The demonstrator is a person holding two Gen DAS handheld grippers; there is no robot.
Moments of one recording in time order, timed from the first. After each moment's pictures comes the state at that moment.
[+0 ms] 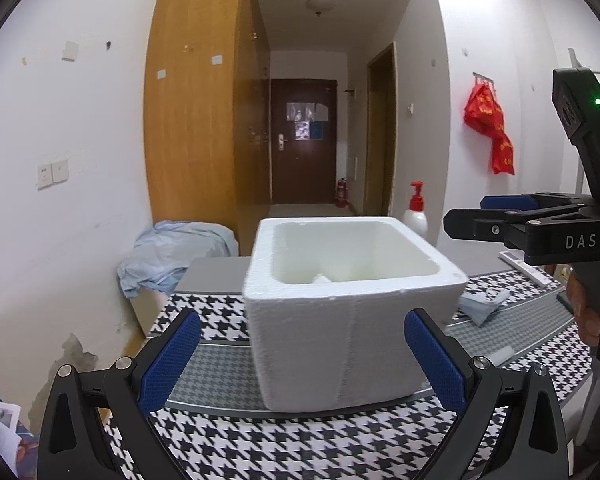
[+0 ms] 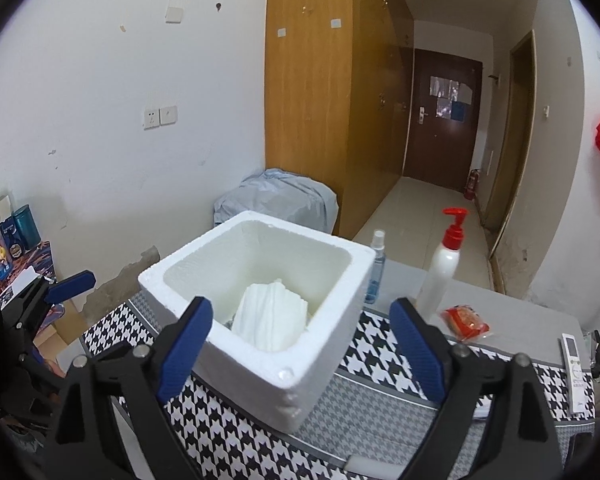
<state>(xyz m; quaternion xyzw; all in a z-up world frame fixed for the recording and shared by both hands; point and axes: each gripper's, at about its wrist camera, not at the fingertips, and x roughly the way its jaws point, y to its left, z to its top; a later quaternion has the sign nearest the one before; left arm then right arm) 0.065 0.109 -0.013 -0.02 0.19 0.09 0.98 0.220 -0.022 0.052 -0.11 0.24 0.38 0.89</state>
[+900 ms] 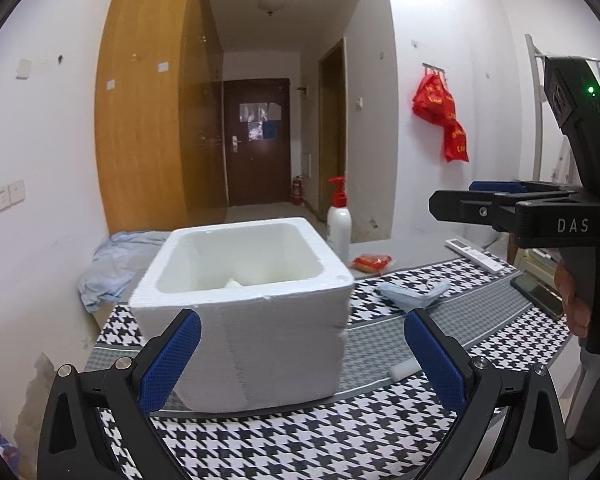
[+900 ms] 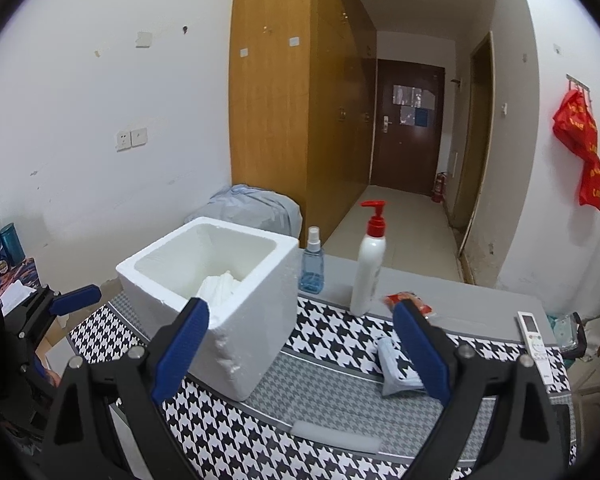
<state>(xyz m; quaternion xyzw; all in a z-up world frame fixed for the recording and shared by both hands) 0.074 0.040 -0.008 0.01 0.19 0.01 0.98 0.209 -0.107 0.061 -0.08 0.22 0.33 0.92</state>
